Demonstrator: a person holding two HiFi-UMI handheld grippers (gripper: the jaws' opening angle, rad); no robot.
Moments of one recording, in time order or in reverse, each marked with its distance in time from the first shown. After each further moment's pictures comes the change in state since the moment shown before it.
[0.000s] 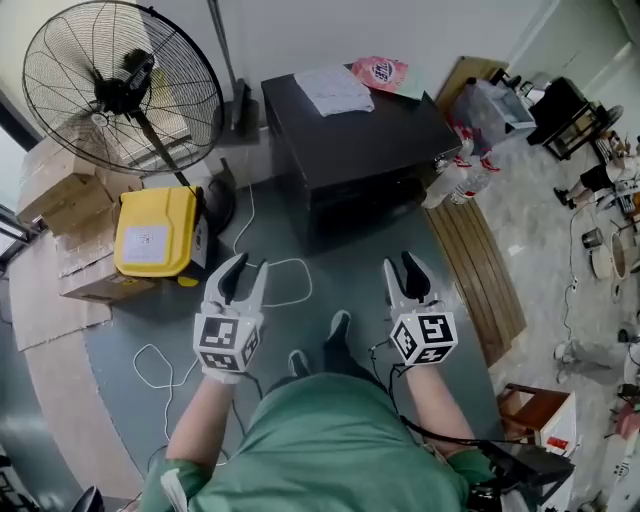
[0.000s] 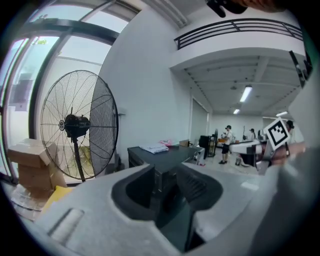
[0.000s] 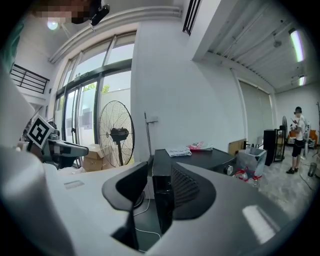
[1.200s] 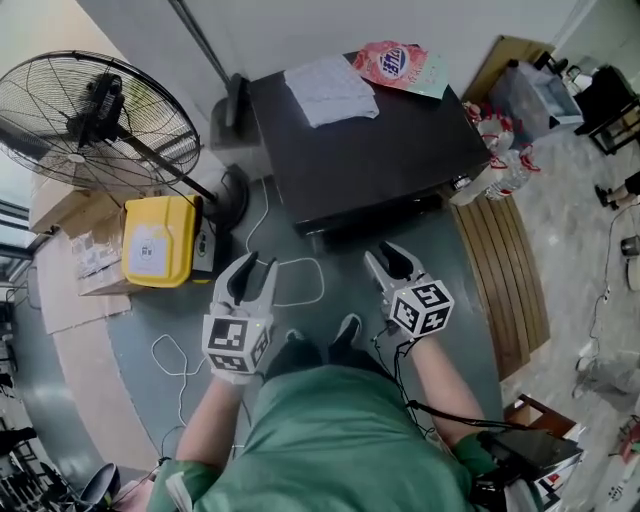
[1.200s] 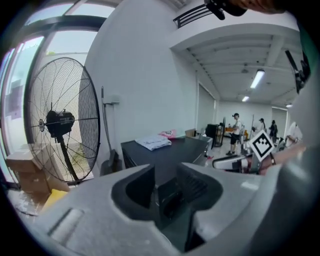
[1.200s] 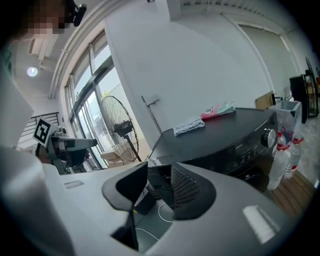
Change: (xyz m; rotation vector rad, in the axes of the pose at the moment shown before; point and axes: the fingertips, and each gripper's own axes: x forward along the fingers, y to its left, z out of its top) left arm 0.215 -0.023 0.021 0.016 0.142 0.080; right arm 0.196 -0.142 -0.063 0.252 0.208 0.349
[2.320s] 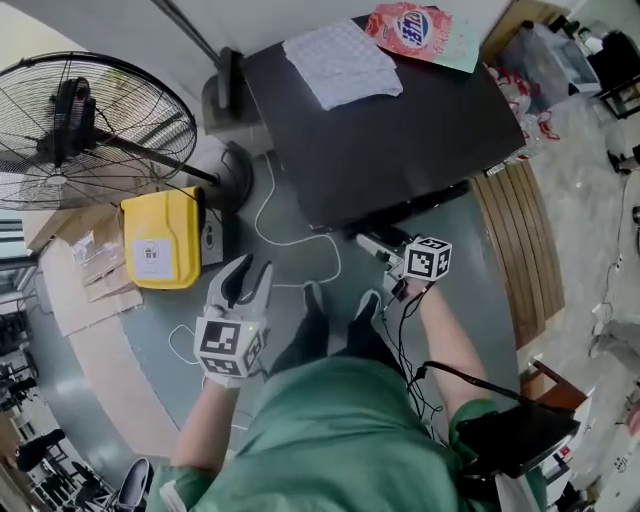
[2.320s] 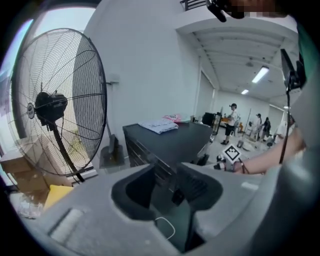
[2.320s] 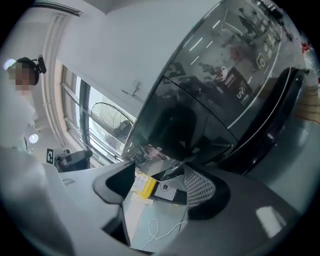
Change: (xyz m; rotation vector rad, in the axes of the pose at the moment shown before) left arm 0.055 0.086 -0.045 -0.017 0.184 -0.070; right arm 0.155 -0.060 -0.098 0.483 0.137 0.285
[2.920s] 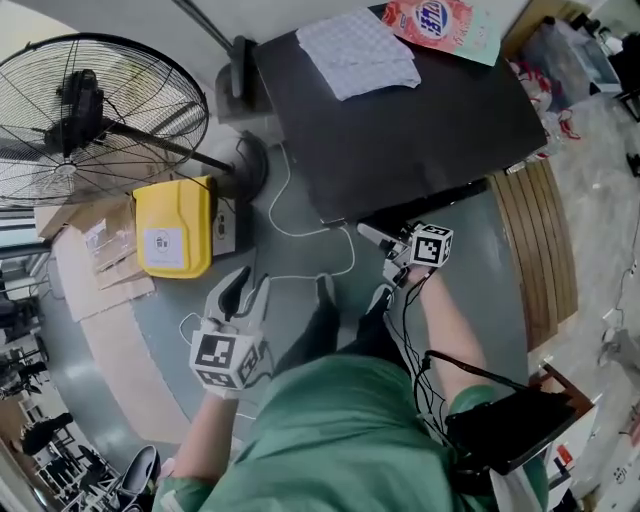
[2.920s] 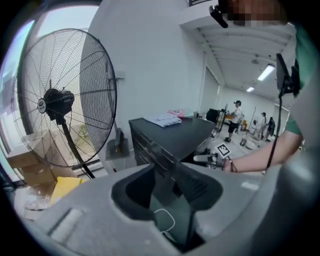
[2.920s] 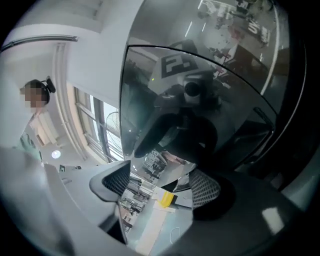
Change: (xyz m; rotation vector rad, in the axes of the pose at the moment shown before) left arm -0.024 0.007 -0.026 -0.032 0.058 0.042; right arm 0.038 0.003 0.006 0.086 -0.063 0.252
